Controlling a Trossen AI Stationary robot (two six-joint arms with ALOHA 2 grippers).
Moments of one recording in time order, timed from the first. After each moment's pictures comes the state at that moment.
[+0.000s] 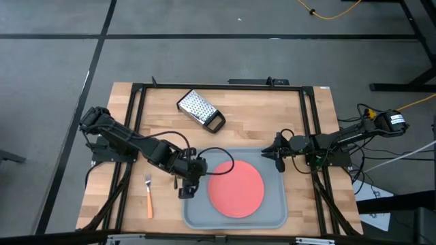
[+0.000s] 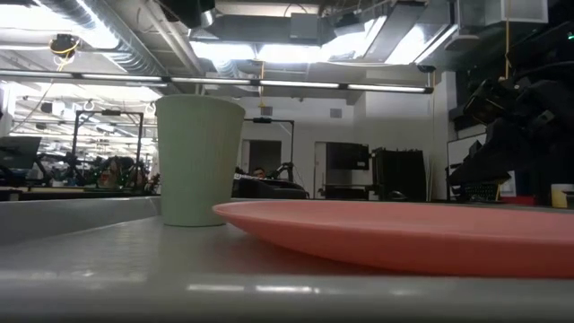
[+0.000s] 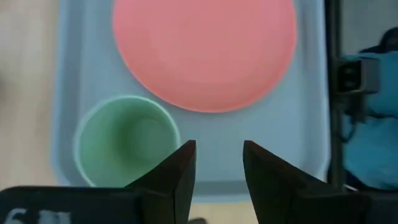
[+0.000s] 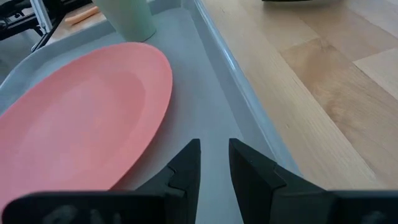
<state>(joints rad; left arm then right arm) -0.42 1.60 1.42 -0.85 -0.08 -0.49 0.13 0.93 0.01 0.44 0.10 0.41</state>
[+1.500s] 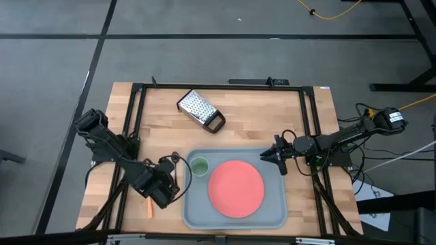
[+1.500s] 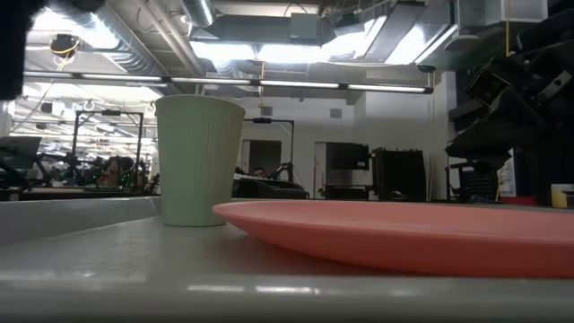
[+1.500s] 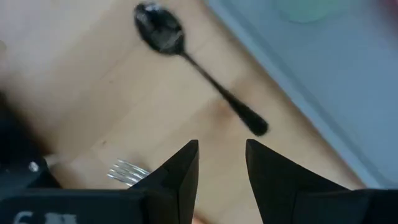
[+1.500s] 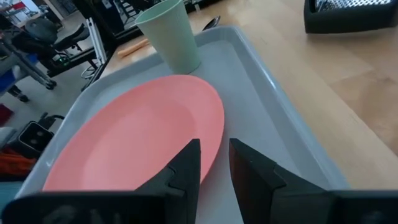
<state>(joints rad) -0.71 1.59 1.18 -1.21 -0.29 -1.66 0.20 0.93 0.01 0.59 0.08 0.46</state>
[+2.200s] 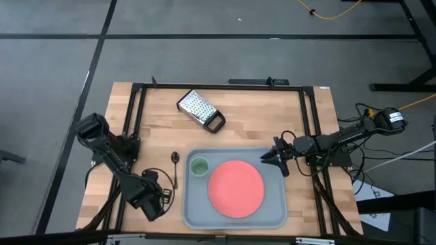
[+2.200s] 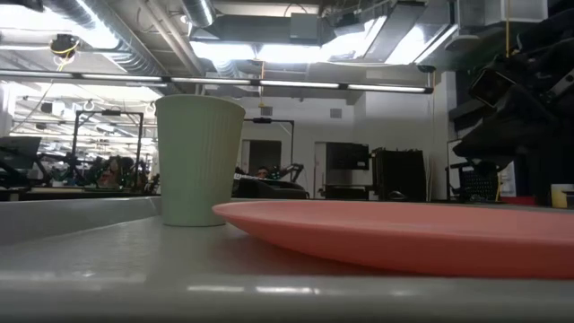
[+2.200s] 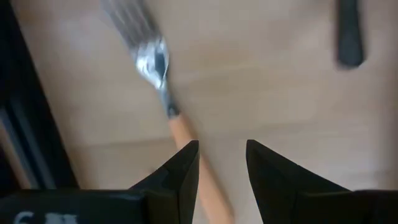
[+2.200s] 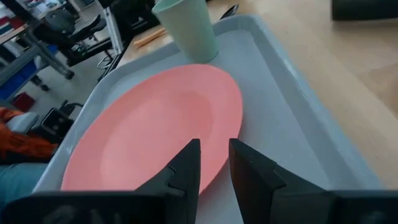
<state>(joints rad) -0.88 1.64 1.03 -0.96 -0.02 -2.36 0.20 0.93 0.01 0.59 0.00 0.46</state>
